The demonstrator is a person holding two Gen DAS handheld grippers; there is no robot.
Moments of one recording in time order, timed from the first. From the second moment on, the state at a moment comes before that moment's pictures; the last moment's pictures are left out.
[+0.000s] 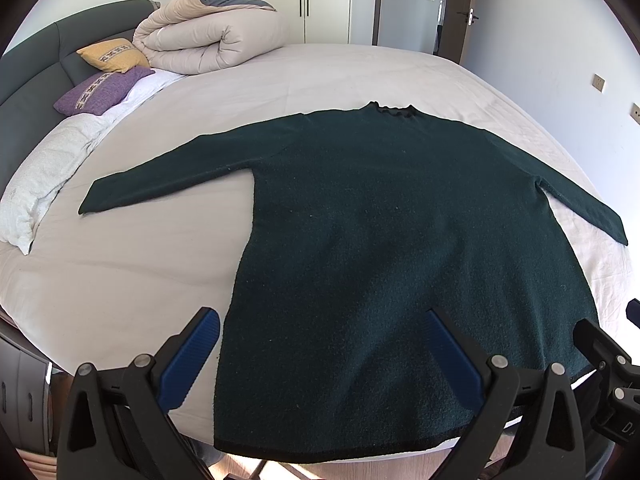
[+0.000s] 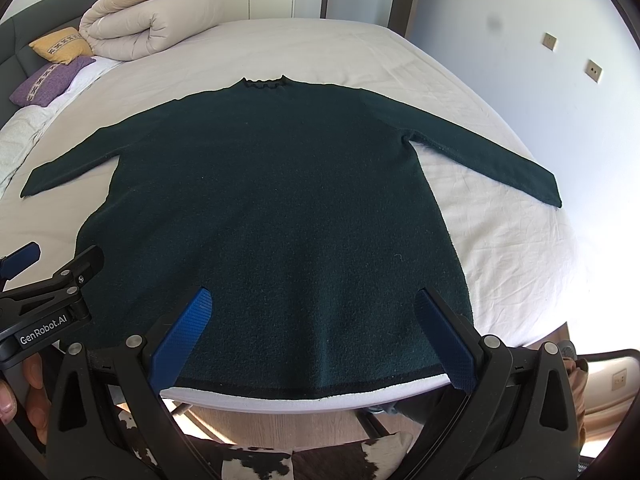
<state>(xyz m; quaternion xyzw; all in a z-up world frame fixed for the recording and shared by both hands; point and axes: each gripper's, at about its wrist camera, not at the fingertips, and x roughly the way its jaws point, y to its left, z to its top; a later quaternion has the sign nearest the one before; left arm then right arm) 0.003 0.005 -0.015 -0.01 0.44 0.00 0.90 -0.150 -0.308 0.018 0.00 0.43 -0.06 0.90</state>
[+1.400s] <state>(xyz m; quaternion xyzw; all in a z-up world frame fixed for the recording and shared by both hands) 0.037 0.143 -0.026 -0.19 0.42 0.00 0.89 -0.116 -0.337 0.000 0.13 0.42 0.00 0.90</state>
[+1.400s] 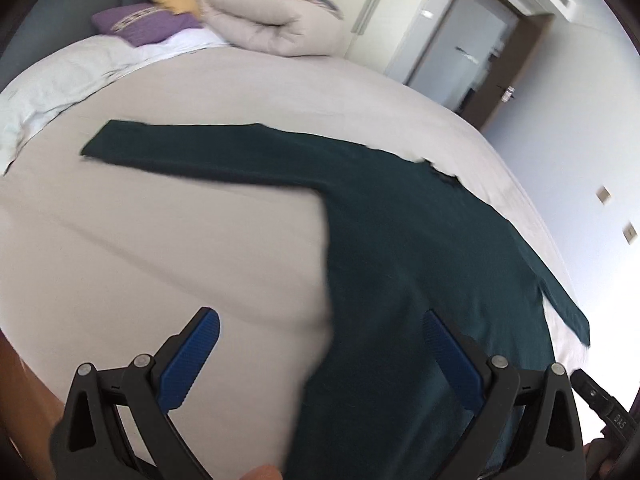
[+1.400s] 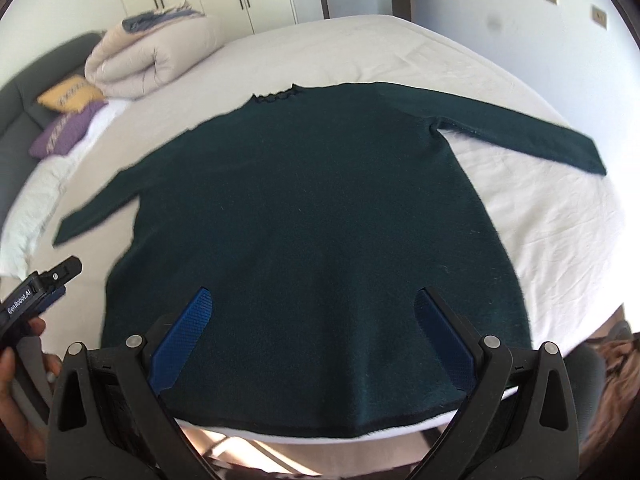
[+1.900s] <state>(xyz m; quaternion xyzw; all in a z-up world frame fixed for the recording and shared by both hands) 0.107 0.401 -0.074 -0.50 0.32 0.11 0.80 -0.066 -0.324 -0.002 0.13 0.42 0.02 0.90</state>
